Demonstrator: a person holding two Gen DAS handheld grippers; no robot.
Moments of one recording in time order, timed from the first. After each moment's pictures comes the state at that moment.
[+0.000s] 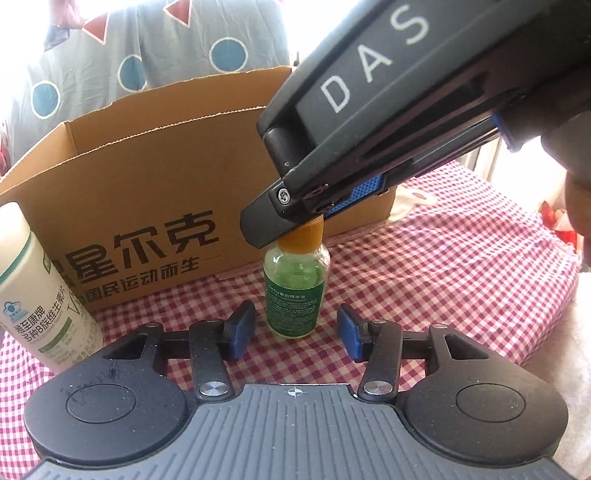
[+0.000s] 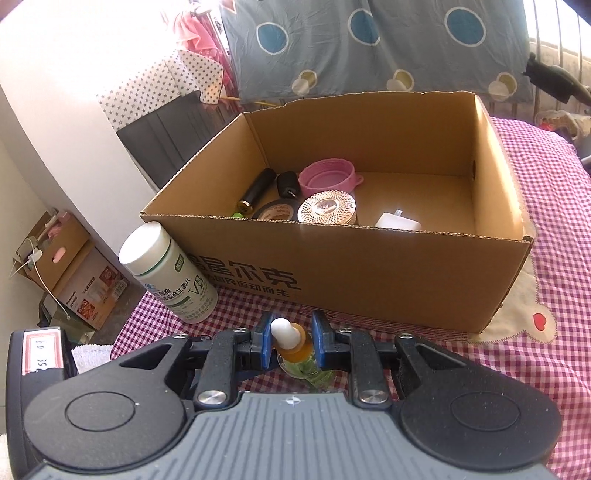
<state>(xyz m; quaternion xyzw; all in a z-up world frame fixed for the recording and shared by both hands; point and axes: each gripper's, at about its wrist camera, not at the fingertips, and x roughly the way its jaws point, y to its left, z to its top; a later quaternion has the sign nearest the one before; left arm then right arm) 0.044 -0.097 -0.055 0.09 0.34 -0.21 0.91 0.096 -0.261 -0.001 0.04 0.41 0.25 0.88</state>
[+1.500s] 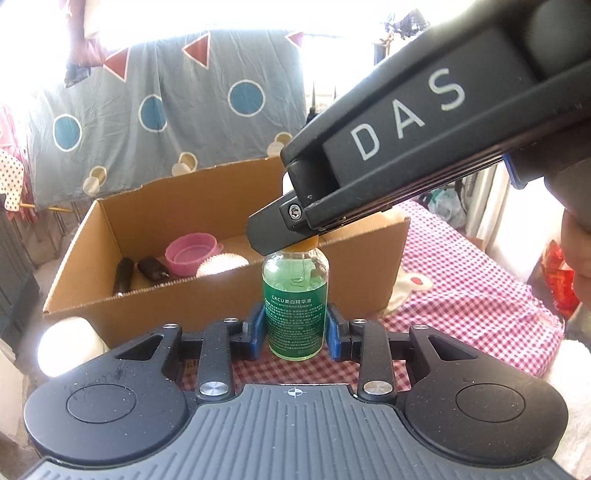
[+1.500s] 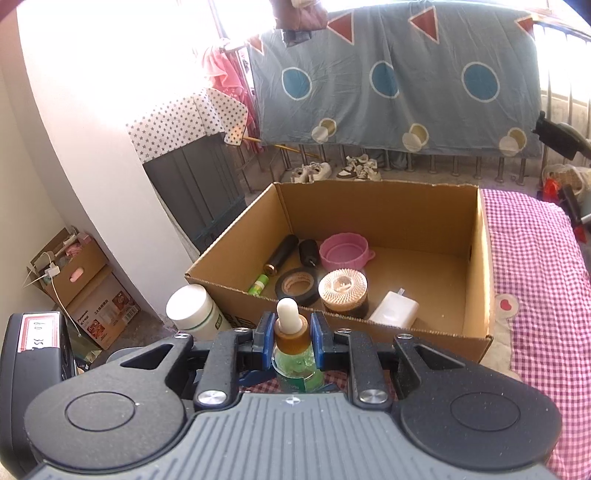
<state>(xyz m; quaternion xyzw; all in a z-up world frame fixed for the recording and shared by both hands) 0.054 -0.106 0.021 0.07 0.29 -0.19 0.94 0.084 -0.264 0.074 0.03 0.33 0.28 0.90</state>
